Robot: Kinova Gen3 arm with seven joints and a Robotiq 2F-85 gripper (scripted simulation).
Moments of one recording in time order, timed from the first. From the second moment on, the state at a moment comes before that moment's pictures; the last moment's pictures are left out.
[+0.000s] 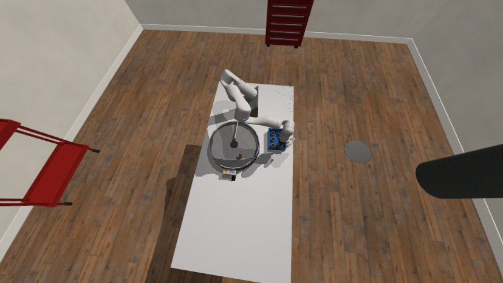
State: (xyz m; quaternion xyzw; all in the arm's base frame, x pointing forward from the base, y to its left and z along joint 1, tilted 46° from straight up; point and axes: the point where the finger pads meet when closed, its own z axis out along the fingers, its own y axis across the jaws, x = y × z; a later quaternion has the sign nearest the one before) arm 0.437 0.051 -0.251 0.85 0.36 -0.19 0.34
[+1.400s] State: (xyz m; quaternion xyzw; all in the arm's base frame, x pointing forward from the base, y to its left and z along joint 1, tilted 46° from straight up) arm 0.441 0.122 -0.182 0.85 0.36 -0.19 0.34
